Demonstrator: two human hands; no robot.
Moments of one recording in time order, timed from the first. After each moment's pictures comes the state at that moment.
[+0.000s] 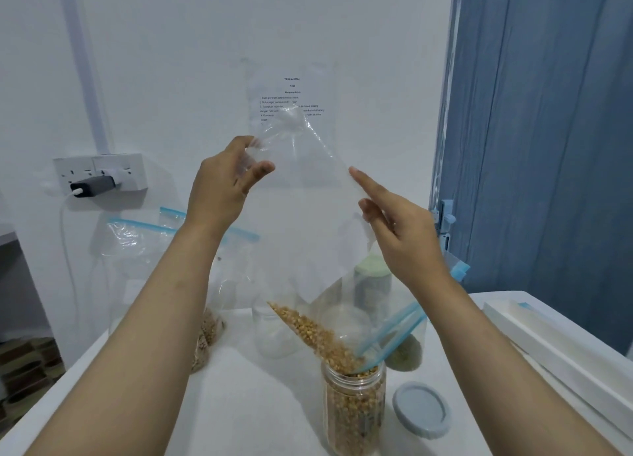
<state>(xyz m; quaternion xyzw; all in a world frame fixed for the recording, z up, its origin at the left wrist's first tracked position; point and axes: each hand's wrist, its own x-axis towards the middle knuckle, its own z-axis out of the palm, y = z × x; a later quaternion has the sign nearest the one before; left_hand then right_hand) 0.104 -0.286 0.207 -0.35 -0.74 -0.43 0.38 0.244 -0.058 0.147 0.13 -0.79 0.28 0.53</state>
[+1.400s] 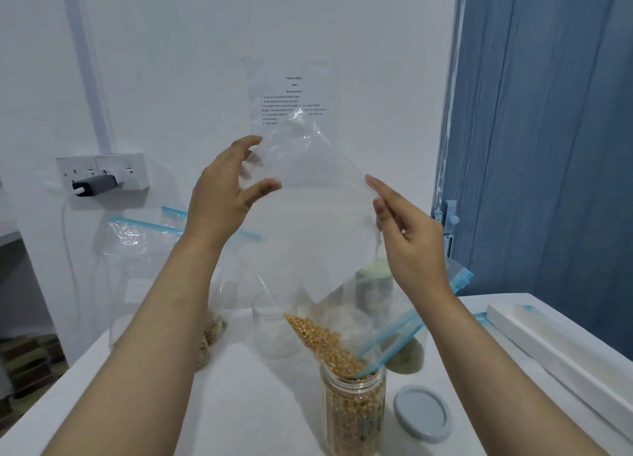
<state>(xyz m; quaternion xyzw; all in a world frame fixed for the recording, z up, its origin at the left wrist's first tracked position) 0.114 -0.287 0.196 -0.36 -0.75 -0.42 0.36 0.244 -0.062 0.135 0.08 -0.73 0.43 0.52</state>
